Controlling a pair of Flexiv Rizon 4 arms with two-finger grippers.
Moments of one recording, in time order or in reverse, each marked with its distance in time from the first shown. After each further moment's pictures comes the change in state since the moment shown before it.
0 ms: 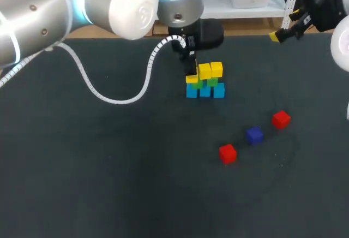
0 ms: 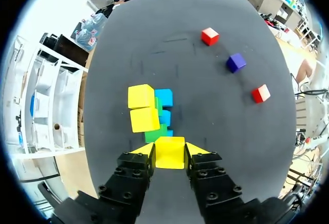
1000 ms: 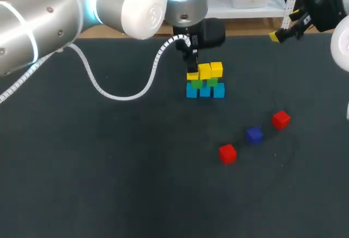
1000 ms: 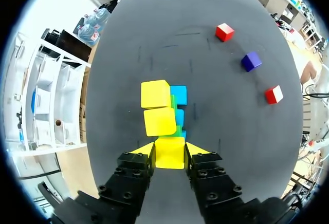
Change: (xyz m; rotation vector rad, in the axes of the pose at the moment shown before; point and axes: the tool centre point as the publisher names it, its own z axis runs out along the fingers) left arm 0.001 0.022 0.017 -0.018 0.037 -0.022; right arm 0.000 0.000 0.000 0.000 0.000 0.000
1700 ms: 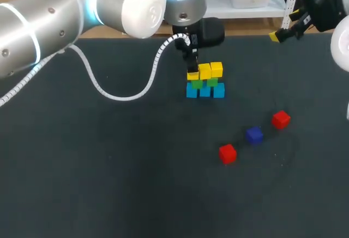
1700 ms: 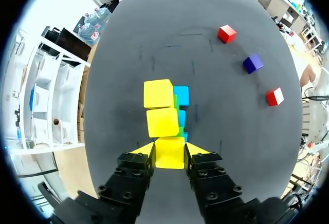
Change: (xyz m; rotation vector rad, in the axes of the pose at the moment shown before) left arm 0.000 0.003 0.005 0.017 -0.013 -0.016; right arm 0.000 0.000 0.000 0.000 0.000 0.000
